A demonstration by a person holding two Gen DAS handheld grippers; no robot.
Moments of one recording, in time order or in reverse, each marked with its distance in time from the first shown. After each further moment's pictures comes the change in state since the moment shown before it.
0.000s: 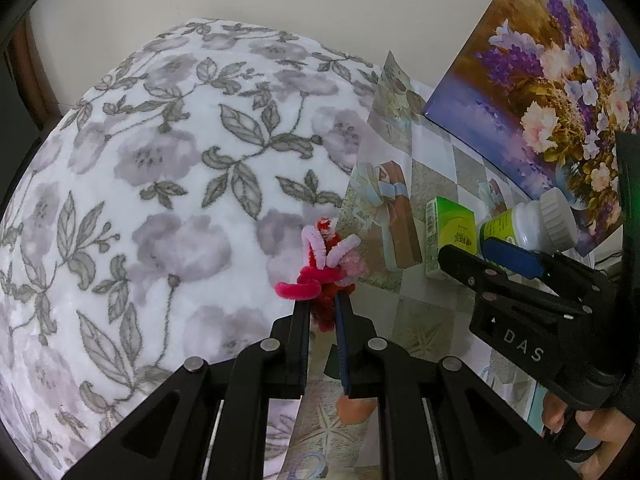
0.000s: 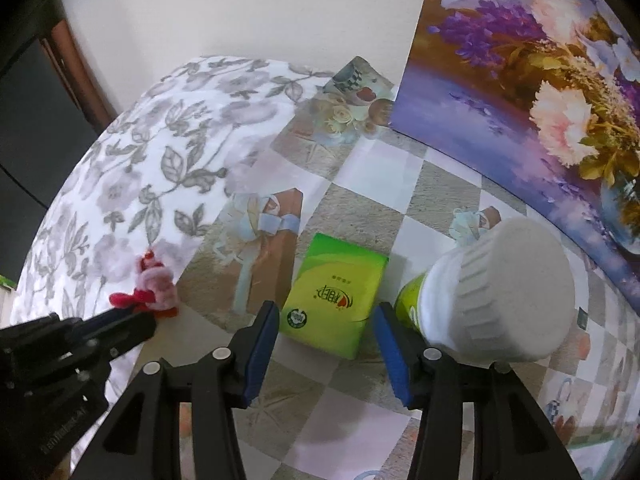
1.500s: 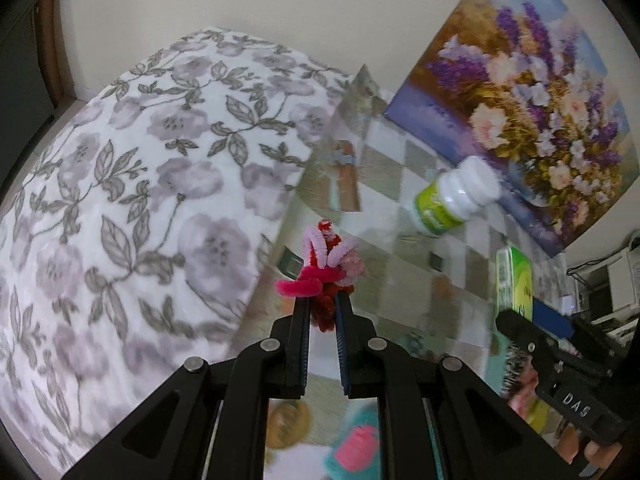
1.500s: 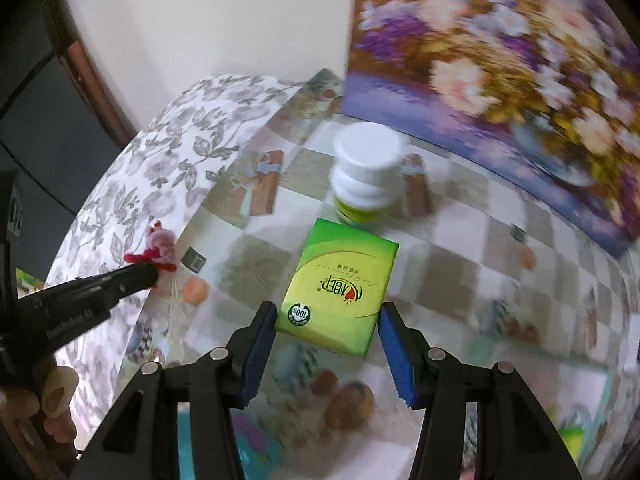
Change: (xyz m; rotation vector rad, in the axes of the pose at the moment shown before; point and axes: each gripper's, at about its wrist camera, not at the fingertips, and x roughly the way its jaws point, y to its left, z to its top) left arm -0.071 -0.034 -0.063 -0.079 -0.058 -0.051; right arm -0.114 -0.047 -0.093 0.057 -0.041 0.029
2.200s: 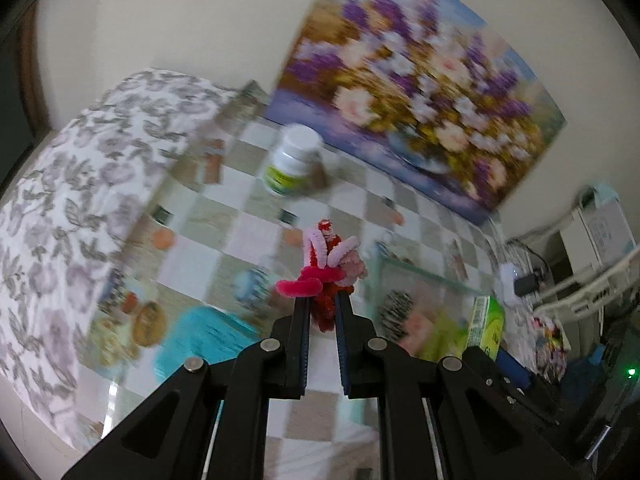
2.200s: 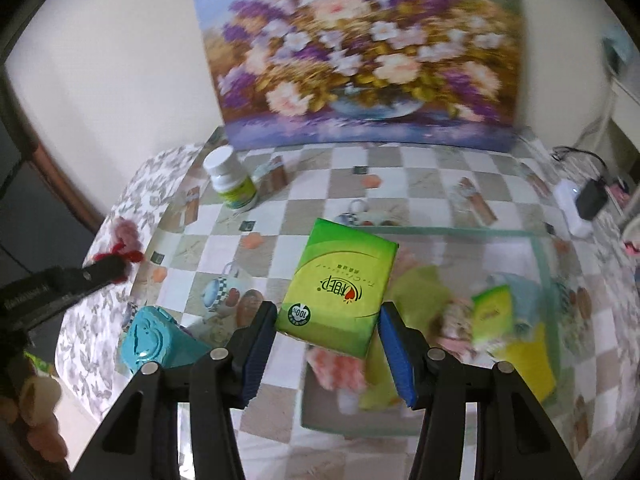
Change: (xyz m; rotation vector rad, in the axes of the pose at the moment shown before) left arm -0.069 -0.144 -0.090 0.113 -0.066 -0.095; right arm -0.125 -0.117 -0.142 0.332 -0.179 -0.056
